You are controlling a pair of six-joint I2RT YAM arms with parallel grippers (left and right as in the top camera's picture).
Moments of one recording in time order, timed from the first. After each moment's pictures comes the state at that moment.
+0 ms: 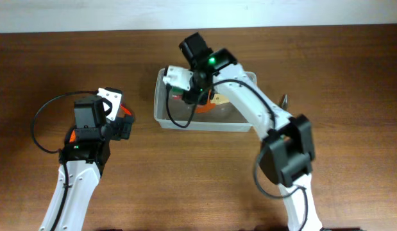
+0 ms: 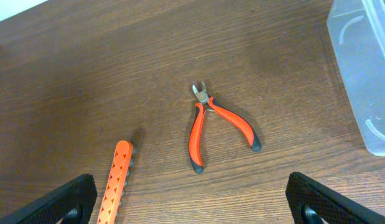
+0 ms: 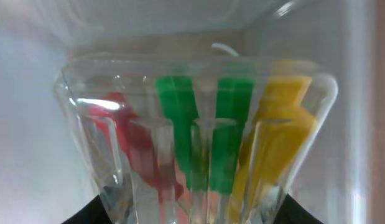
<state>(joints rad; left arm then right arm) 0.02 1.26 0.80 -0.31 -0.12 0.32 0.54 2.29 2.08 -1.01 -0.14 -0.87</state>
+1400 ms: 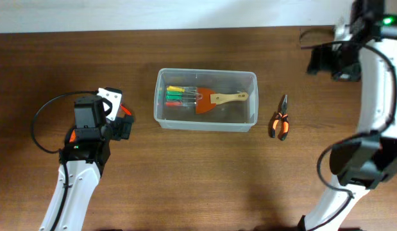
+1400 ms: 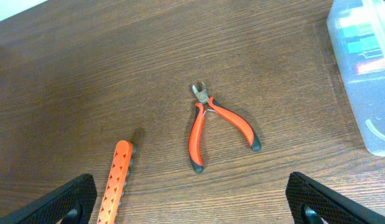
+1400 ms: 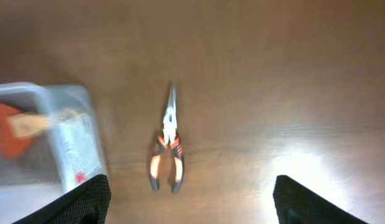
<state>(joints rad) 0.02 1.26 0.80 -0.31 -0.12 0.32 -0.20 2.08 2.18 -1.47 -0.09 0.03</state>
